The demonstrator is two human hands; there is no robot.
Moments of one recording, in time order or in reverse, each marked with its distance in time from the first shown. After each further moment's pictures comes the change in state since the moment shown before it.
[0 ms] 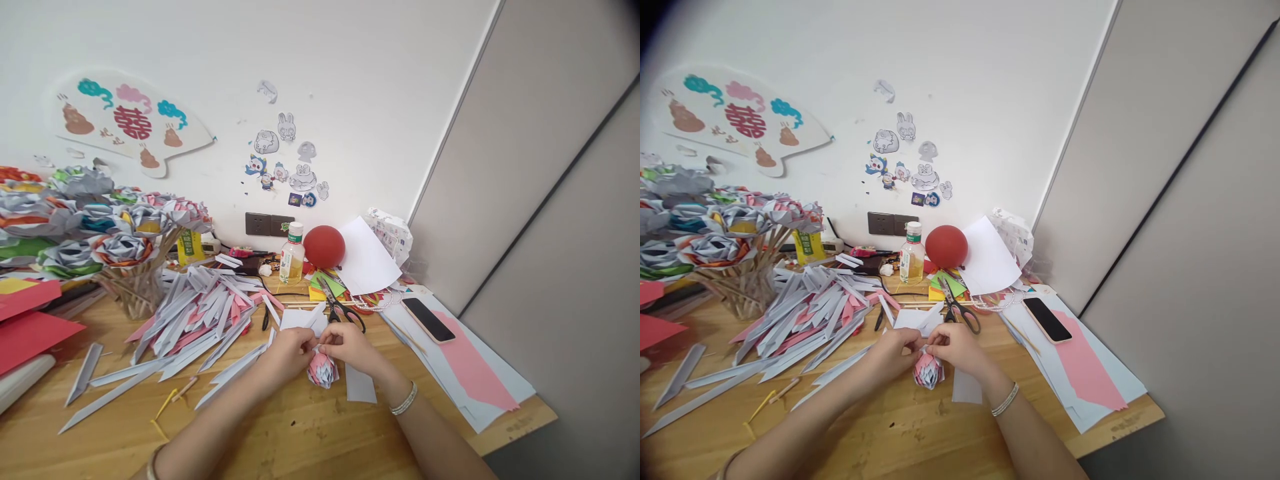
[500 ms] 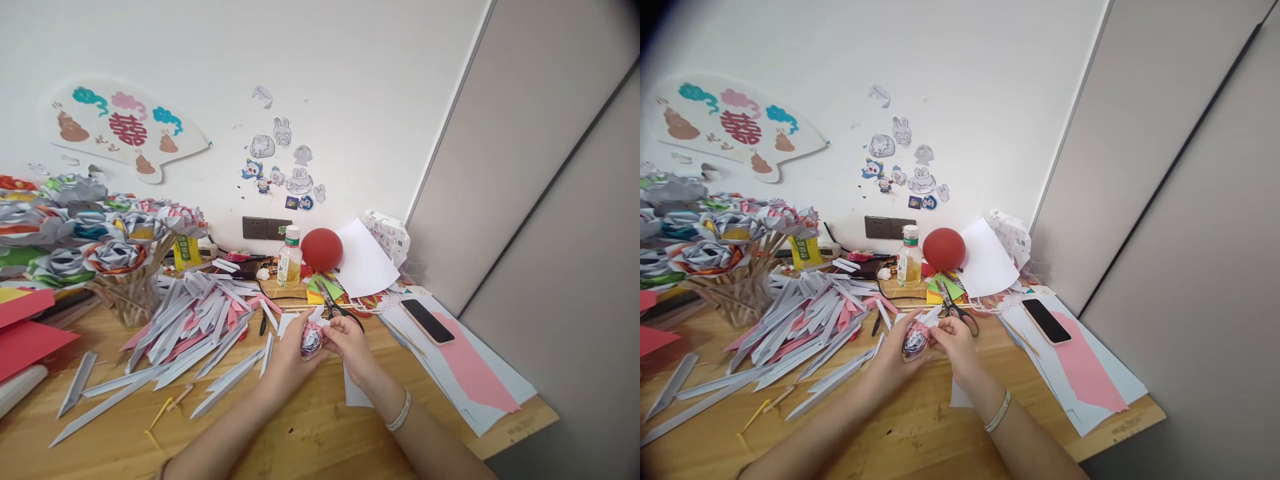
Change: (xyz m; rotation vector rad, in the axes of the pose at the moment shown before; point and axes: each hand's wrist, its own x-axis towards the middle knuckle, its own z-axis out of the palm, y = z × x) left_hand -0.003 0.002 0.020 -0.169 0.311 0.135; right_hand 0.003 -0.008 0.018 0.662 0.378 0.161
